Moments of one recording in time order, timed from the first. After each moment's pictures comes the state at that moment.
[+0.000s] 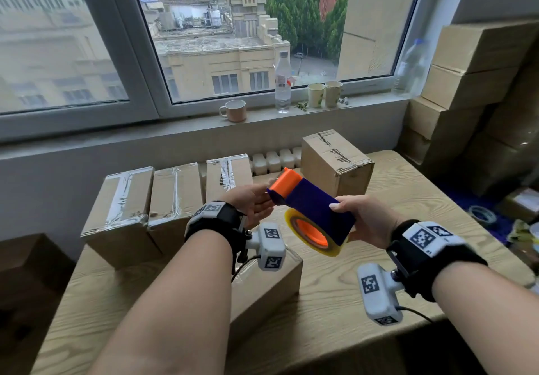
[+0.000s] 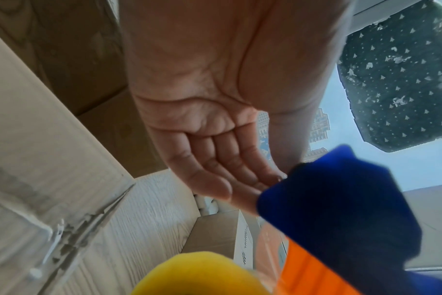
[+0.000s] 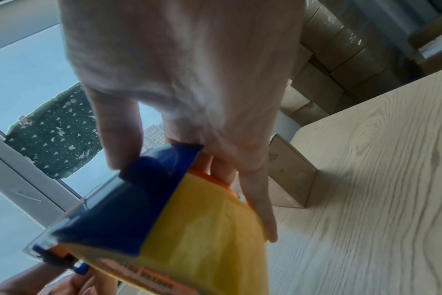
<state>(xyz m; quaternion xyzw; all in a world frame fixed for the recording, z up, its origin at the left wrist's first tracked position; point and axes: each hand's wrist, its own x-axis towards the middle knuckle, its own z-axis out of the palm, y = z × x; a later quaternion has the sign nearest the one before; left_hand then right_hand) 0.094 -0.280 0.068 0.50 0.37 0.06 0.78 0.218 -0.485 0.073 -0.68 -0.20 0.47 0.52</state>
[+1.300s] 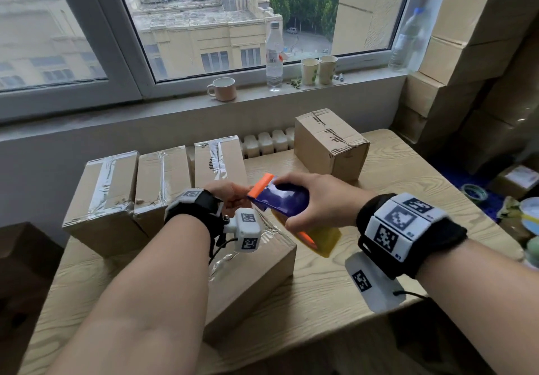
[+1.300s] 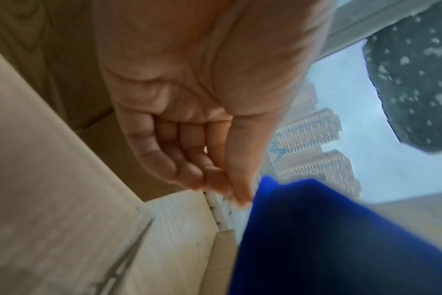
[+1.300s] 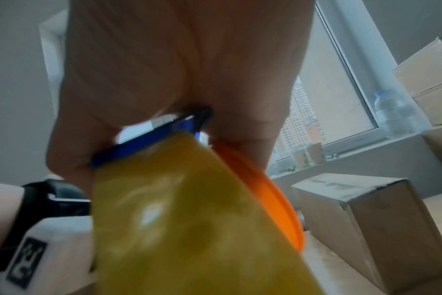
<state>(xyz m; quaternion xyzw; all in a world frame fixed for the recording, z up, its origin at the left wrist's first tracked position) 0.095 -0.228 0.017 0.56 0.43 -0.09 0.70 0.173 -0.454 0.114 -0.80 -0.50 0.25 0.23</state>
